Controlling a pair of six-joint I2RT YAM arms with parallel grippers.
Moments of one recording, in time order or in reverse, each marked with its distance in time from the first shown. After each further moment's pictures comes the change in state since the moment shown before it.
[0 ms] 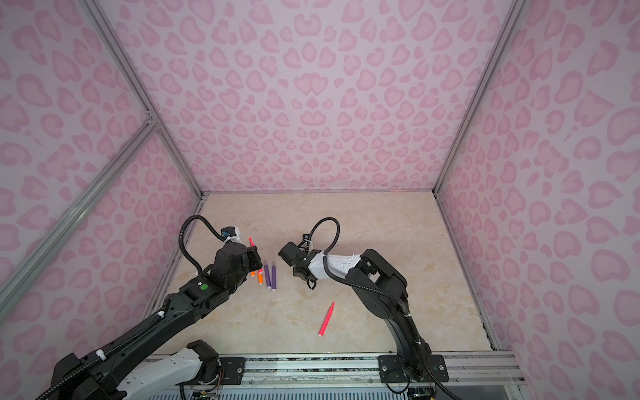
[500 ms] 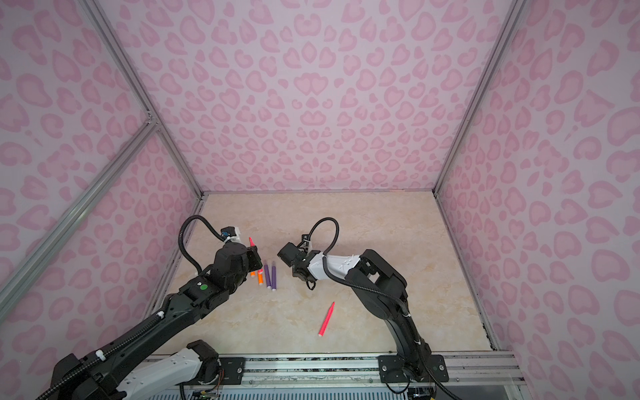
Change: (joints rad) left arm 0.000 -0.003 0.000 0.001 0.009 0.000; right arm 0.005 -0.005 -0.008 0.007 -0.002 0.000
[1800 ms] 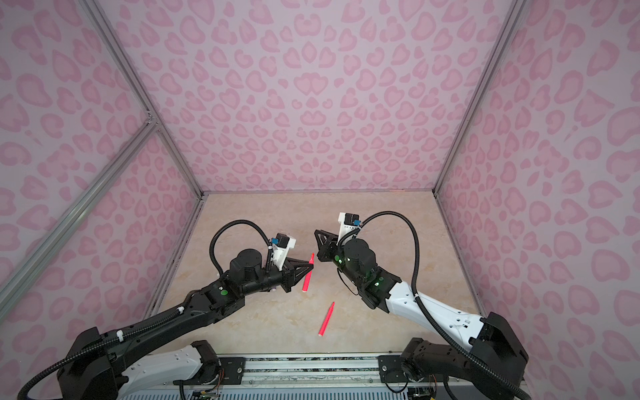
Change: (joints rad) left arm -0.221 0.104 -0.037 0.426 0.727 0.225; right arm -0.102 -0.900 -0.621 0.735 -0.277 -0.058
